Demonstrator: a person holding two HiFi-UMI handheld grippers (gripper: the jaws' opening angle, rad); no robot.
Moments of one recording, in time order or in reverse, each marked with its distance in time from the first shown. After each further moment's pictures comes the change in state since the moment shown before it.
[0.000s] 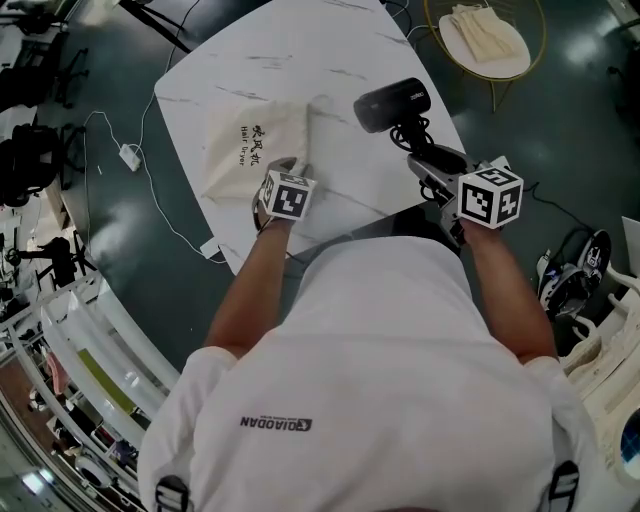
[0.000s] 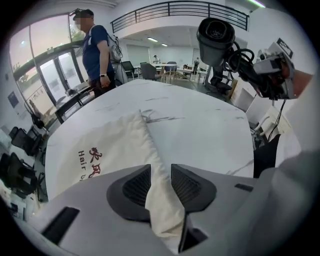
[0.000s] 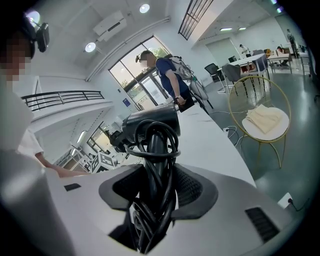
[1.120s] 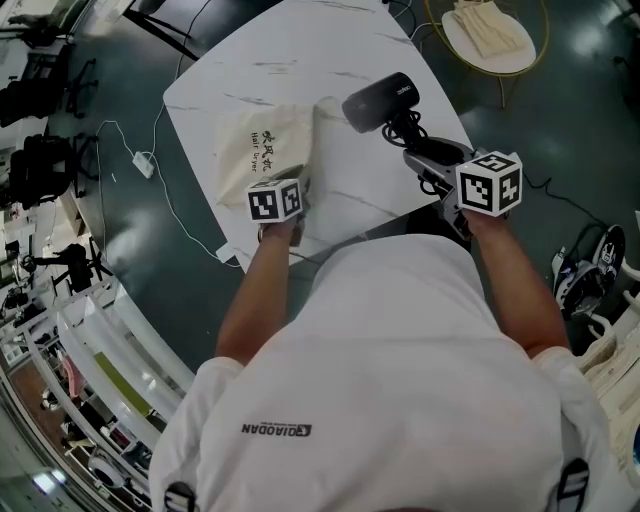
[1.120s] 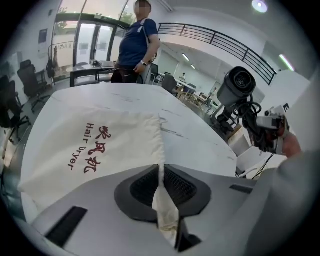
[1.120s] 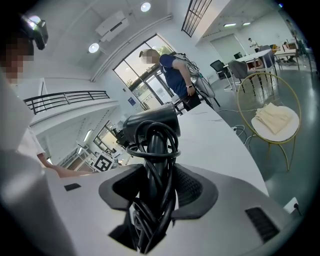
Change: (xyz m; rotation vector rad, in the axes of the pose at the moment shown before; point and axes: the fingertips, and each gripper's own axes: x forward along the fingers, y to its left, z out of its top) left arm -0.019 0.015 -0.001 -0.412 -0.136 -0.151; right arm 0.017 0.012 0.006 -0.020 0.017 0.071
